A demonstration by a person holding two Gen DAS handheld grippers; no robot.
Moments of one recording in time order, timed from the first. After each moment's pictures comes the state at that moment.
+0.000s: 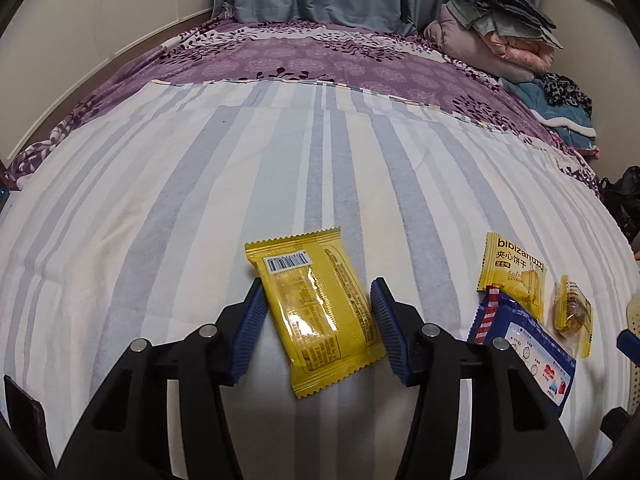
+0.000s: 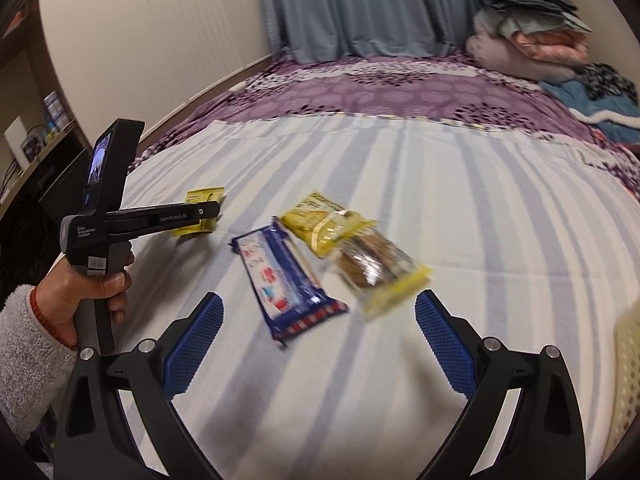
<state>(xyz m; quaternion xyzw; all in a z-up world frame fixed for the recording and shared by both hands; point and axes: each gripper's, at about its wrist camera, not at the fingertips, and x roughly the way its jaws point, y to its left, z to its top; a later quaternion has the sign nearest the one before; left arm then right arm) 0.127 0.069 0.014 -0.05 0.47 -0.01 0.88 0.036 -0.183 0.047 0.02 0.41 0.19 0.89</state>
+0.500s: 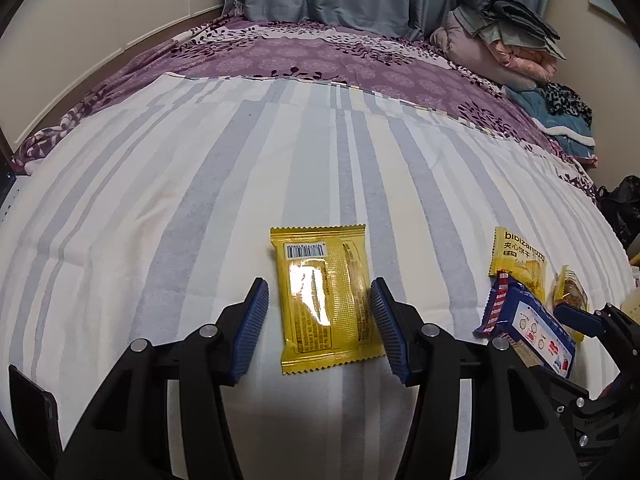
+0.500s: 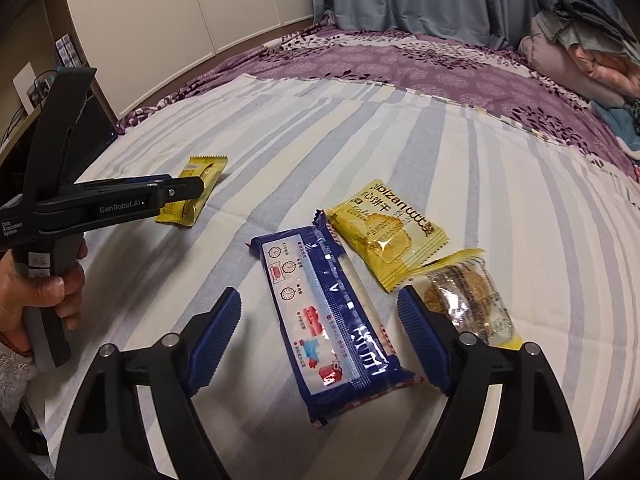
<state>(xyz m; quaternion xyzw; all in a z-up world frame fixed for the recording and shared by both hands) 0.111 0.094 0.016 -0.07 0.47 0.00 0.88 0.076 -0.130 0.016 -0.05 0.46 0.23 0.86</state>
